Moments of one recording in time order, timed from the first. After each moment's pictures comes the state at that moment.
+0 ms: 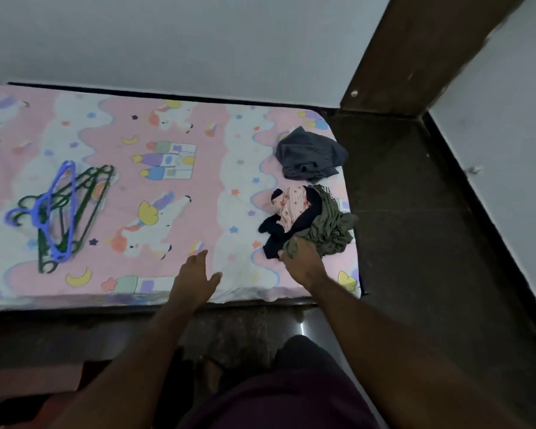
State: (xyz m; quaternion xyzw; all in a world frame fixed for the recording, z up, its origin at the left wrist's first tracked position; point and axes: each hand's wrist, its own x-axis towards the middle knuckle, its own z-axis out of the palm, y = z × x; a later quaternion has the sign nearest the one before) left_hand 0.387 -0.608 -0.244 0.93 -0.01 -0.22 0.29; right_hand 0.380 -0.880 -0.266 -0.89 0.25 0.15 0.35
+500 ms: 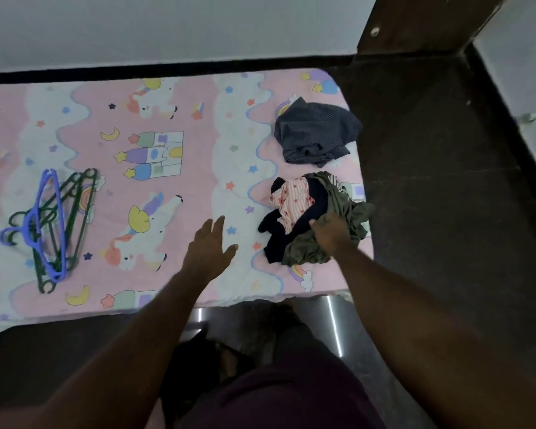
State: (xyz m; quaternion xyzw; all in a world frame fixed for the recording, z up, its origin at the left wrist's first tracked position) left_hand 0.514 -0.705 -0.233 0.95 -0.08 -0.24 0.19; right_hand 0.493 -0.995 -0.298 -0.83 0.36 0.14 0.40
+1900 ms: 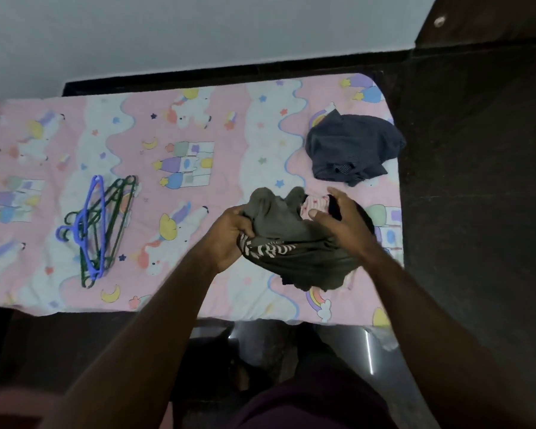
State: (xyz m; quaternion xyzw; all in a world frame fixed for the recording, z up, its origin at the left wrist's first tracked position) left_hand 0.590 -0.784 -0.142 0.57 0.15 -0.34 0.73; right_hand 0.564 -1.012 -0.195 -0.76 0.19 0.17 0.60
